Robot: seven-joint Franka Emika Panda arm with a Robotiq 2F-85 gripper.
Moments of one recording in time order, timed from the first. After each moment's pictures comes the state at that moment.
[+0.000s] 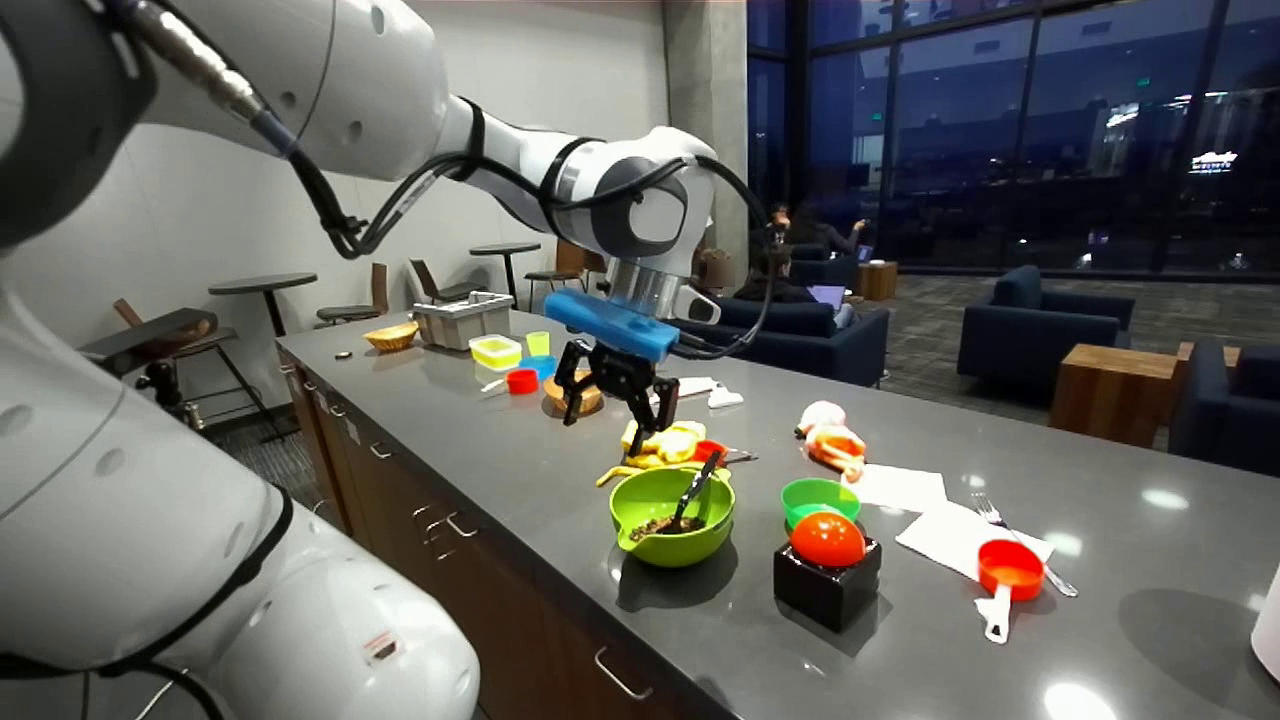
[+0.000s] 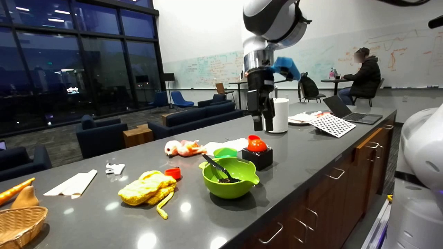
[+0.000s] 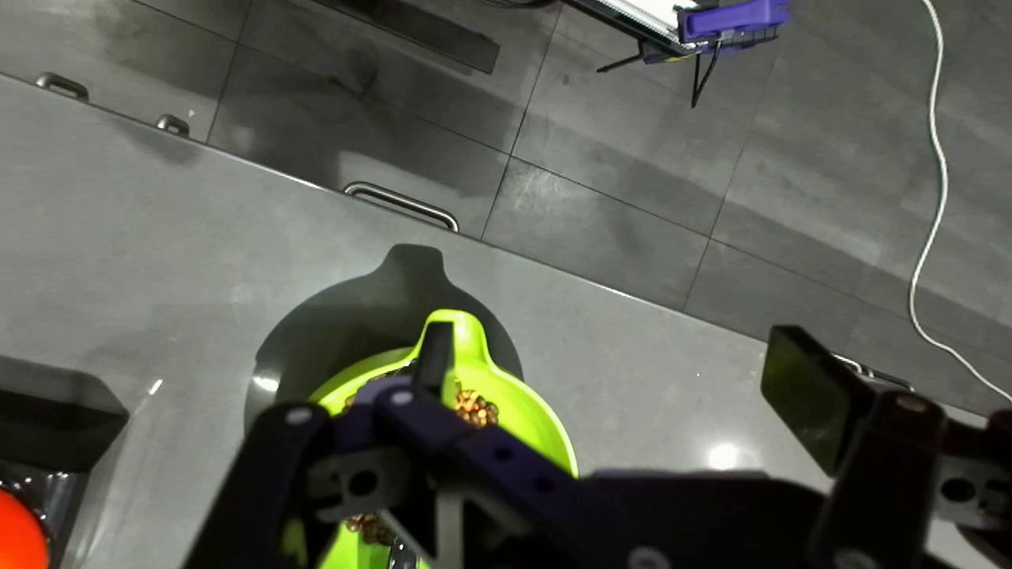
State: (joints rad) arm 0.14 -0.51 -0.05 -2.42 0.23 1.69 -0.29
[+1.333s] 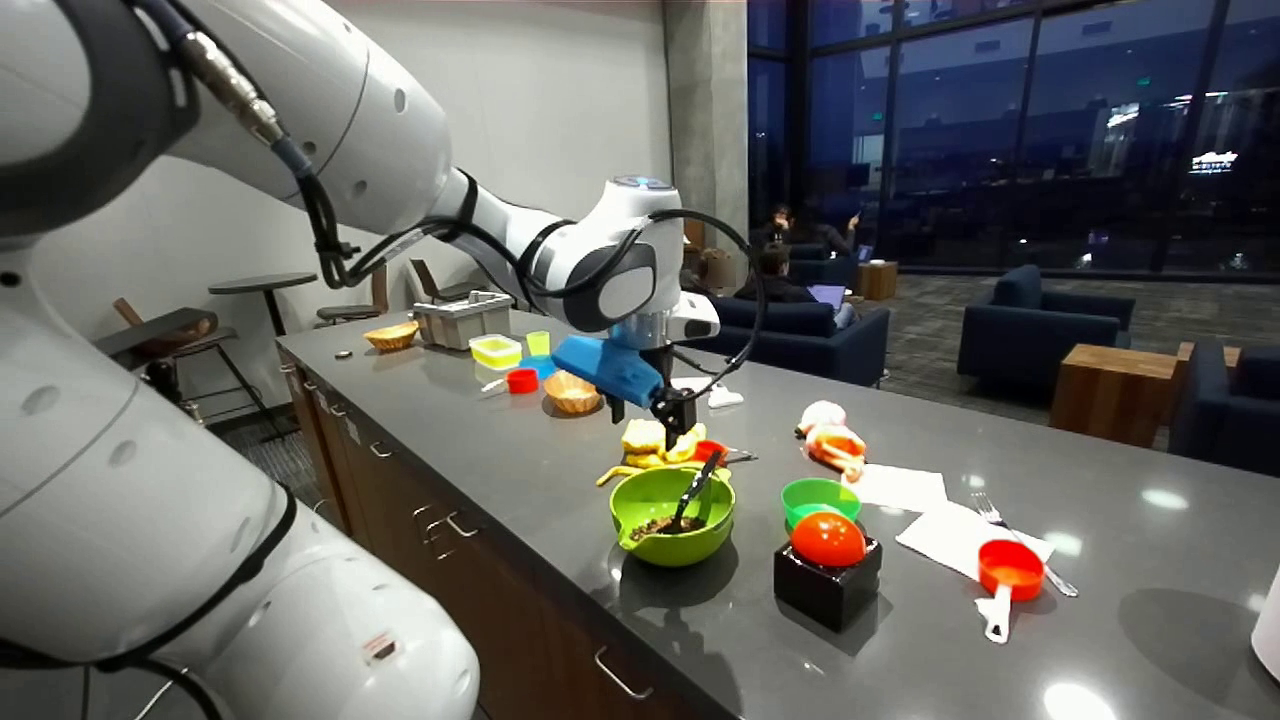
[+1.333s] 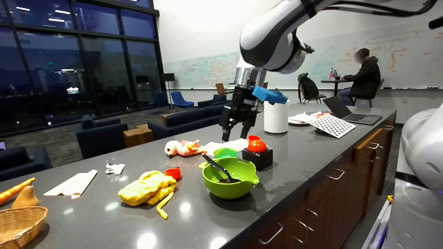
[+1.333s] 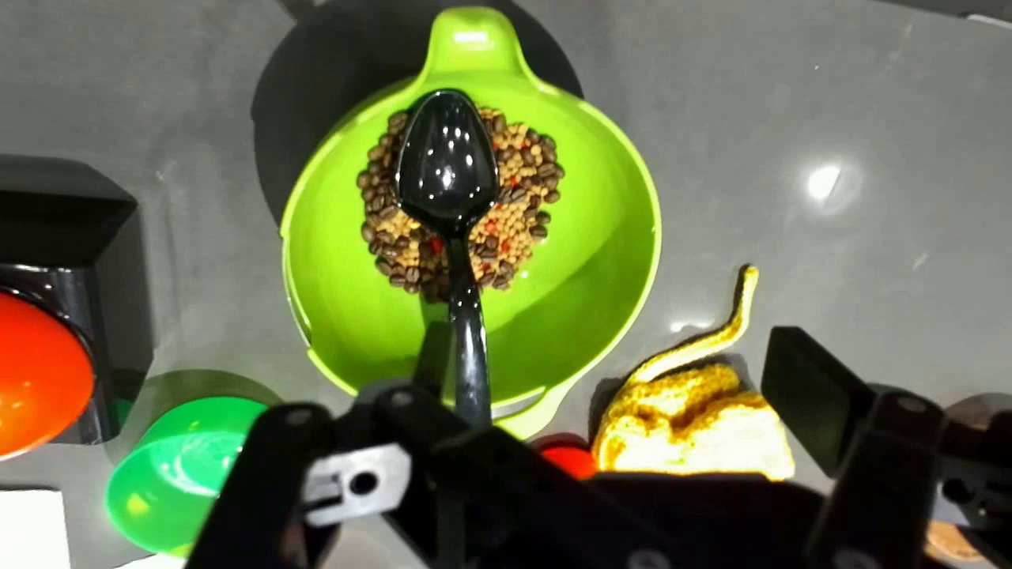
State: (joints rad) arm 0.14 -0.48 0.04 -2.59 0.30 2.32 -0.12
